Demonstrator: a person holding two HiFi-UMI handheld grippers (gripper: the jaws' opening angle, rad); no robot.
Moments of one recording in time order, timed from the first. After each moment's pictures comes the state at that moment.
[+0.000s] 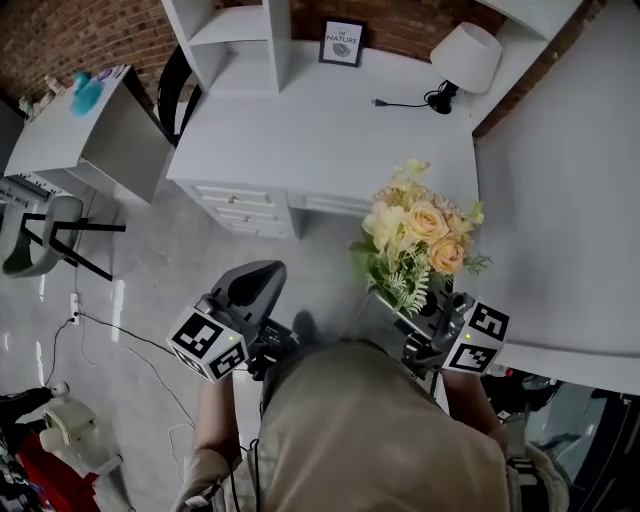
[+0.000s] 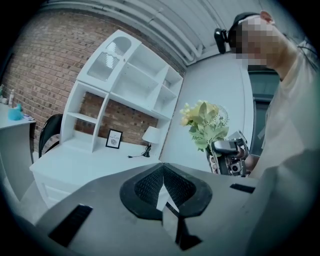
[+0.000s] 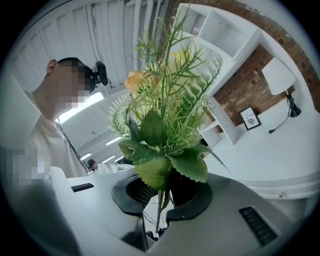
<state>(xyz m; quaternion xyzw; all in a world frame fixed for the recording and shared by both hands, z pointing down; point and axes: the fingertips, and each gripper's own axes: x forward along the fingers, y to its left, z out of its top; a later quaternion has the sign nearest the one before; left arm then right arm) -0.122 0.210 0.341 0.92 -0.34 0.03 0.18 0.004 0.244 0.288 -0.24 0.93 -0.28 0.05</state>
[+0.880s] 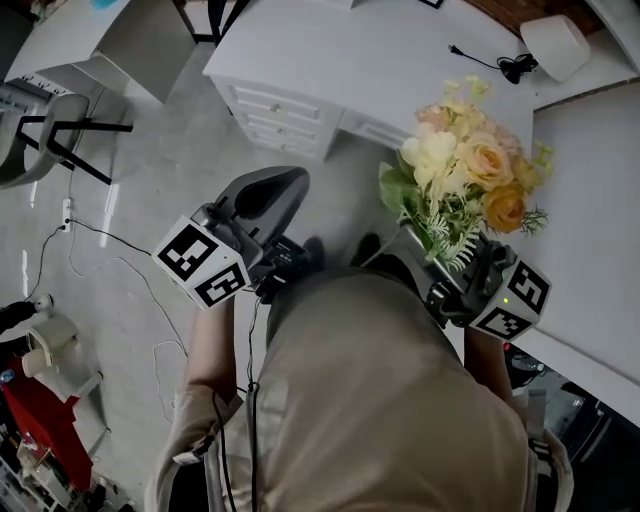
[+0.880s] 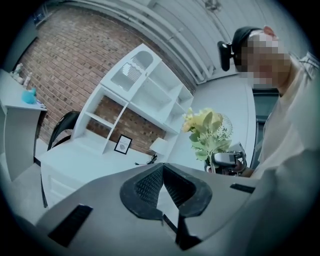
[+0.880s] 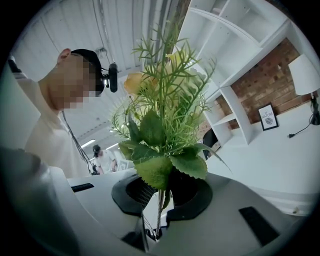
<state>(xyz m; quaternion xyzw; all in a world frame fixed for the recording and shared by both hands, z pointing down) -0.203 0.187 0.333 0.91 -0.35 -0.06 0.22 -0.084 0.222 0.283 -0.20 0.95 -0.25 -0.01</state>
